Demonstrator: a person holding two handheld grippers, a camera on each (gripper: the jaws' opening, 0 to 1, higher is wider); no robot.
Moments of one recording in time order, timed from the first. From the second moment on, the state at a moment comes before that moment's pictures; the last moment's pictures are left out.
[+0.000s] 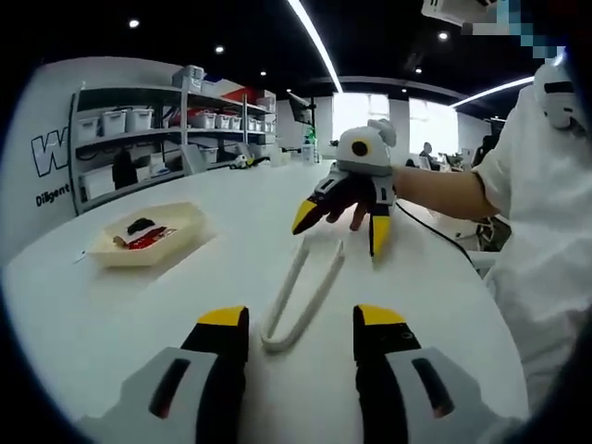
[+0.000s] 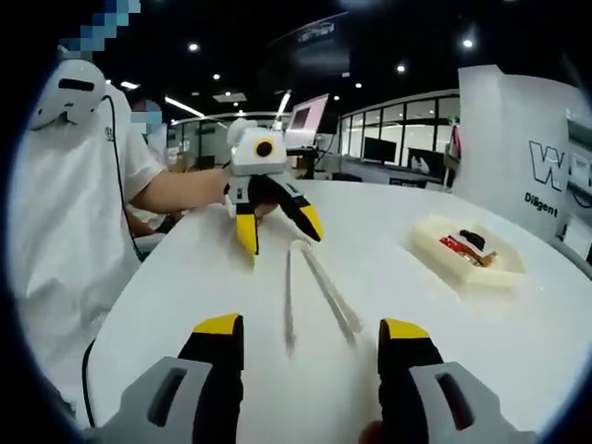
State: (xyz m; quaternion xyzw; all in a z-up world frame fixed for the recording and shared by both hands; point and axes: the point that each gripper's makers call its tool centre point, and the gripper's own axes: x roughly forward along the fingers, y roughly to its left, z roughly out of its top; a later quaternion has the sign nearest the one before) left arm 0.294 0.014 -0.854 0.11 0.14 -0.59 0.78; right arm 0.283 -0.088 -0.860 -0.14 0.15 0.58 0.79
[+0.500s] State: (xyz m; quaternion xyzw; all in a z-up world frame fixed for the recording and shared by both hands) left arm 0.279 0.025 -0.845 0.10 0.13 -0.57 0.80; right arm 0.272 -0.099 -0.854 -0.13 0.14 0.55 0.82
